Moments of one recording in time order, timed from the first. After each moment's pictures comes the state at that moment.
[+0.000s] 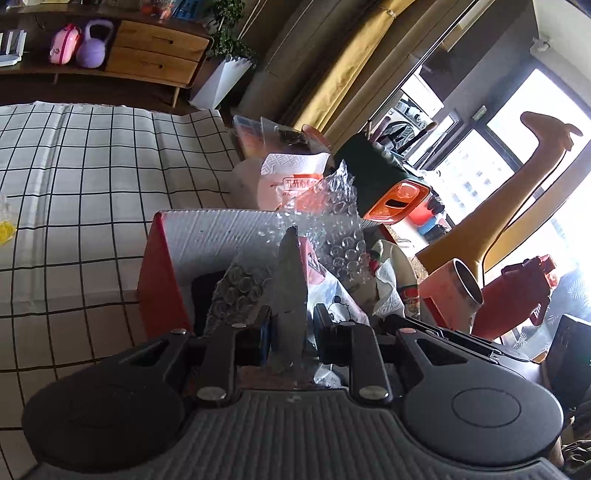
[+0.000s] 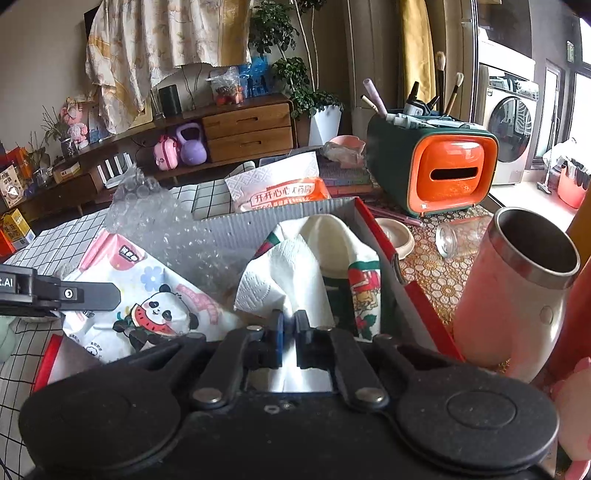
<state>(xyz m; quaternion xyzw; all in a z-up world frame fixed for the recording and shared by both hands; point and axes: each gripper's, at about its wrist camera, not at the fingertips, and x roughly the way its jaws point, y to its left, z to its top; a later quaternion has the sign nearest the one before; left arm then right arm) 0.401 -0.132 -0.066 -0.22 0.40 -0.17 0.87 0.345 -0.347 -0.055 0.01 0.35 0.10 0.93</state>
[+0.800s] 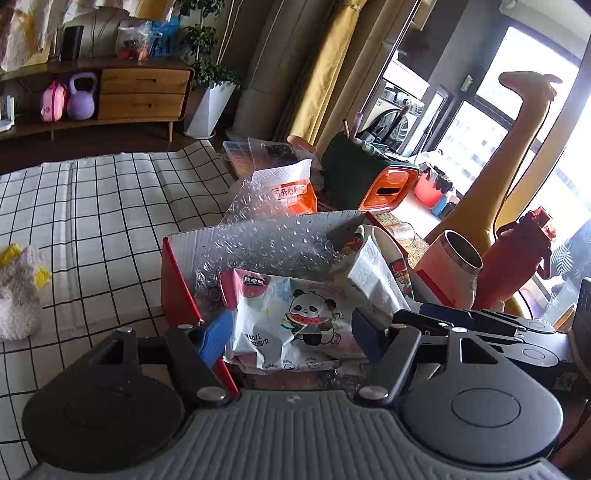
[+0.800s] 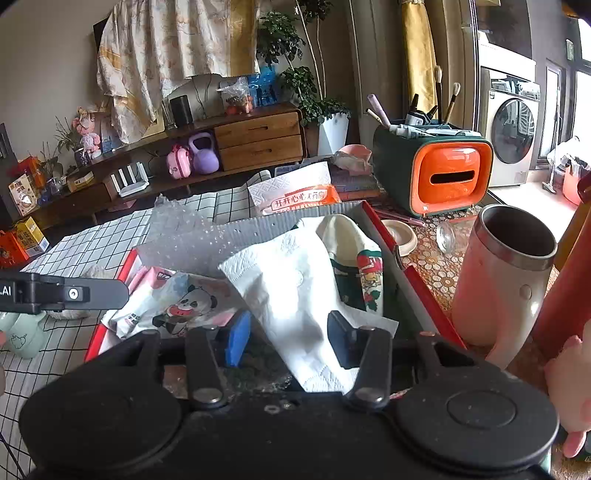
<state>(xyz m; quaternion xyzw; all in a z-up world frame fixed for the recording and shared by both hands) 0.355 -0.148 -0.025 -0.12 0.37 -0.16 0.91 0.308 -0.350 -0.031 0.03 0.34 0.11 0.93</state>
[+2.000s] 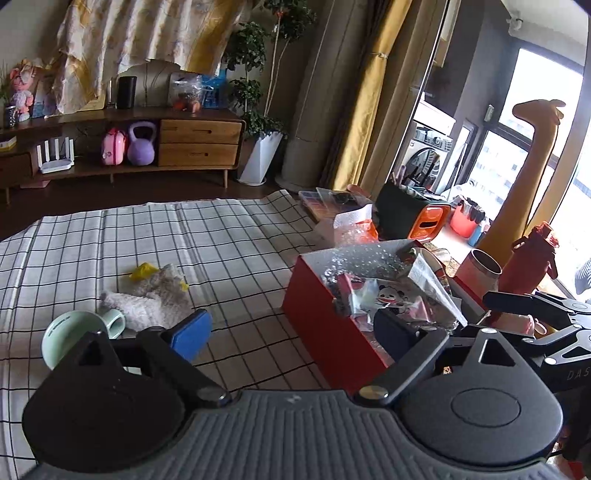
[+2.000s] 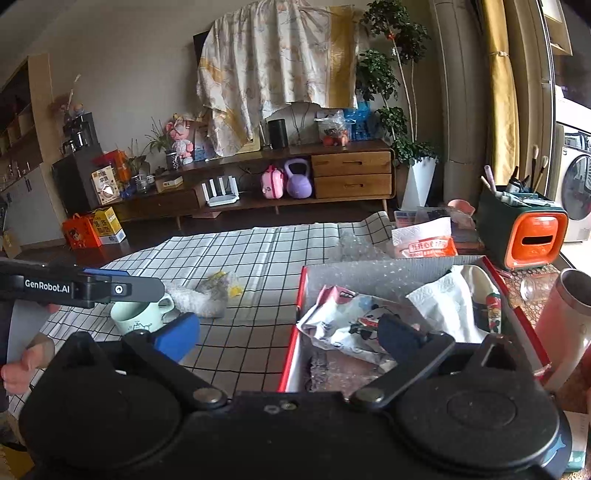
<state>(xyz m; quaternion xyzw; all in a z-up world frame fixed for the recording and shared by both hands) 0.238 -0.028 0.022 -0.10 0.31 -0.09 0.94 0.220 -0.248 0.027 0.00 0.28 0.24 0.93</state>
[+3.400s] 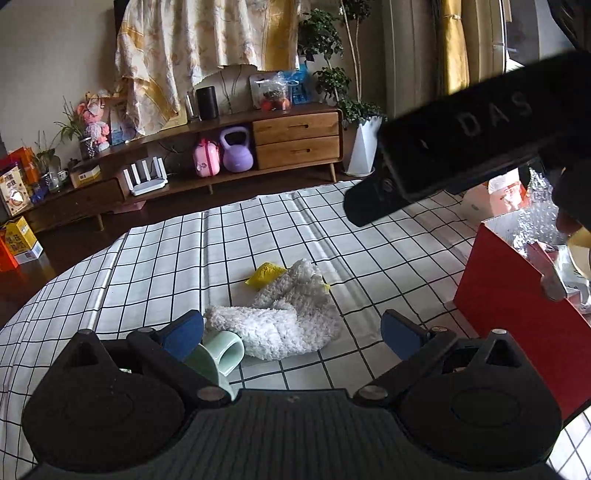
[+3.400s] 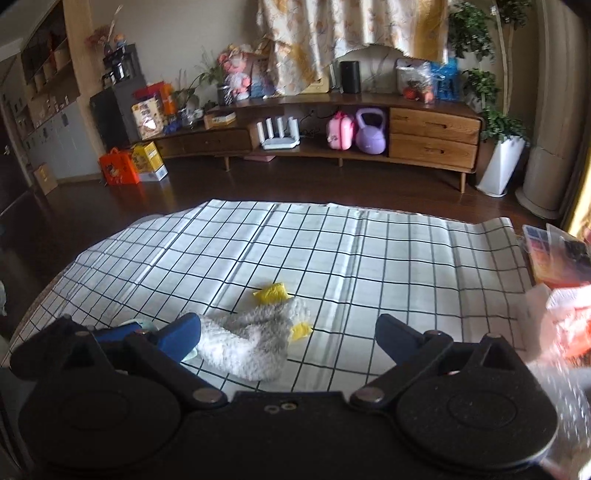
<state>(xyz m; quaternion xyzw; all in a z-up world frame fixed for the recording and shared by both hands) 0.319 0.008 -0.065 0.02 0.32 0.09 0.94 0.386 -0.075 0.001 -0.07 0.36 0.33 0.87</state>
